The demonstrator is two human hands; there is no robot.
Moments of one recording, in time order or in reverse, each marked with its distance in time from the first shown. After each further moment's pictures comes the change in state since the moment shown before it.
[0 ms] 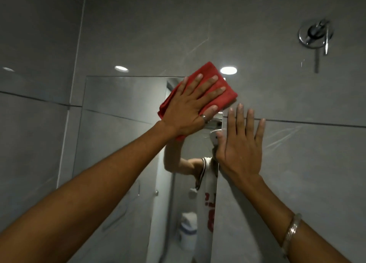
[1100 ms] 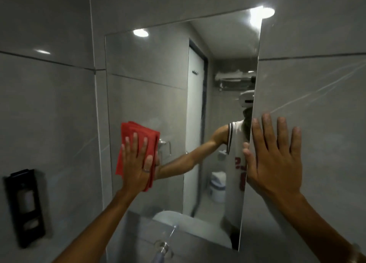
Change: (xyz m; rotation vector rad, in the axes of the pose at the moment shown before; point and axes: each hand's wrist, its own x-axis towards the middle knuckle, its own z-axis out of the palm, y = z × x) left_hand -0.363 -0.025 0.041 -0.131 -0.001 -0.637; right_hand -0.140 0.015 0.038 -0.034 -0.020 -0.141
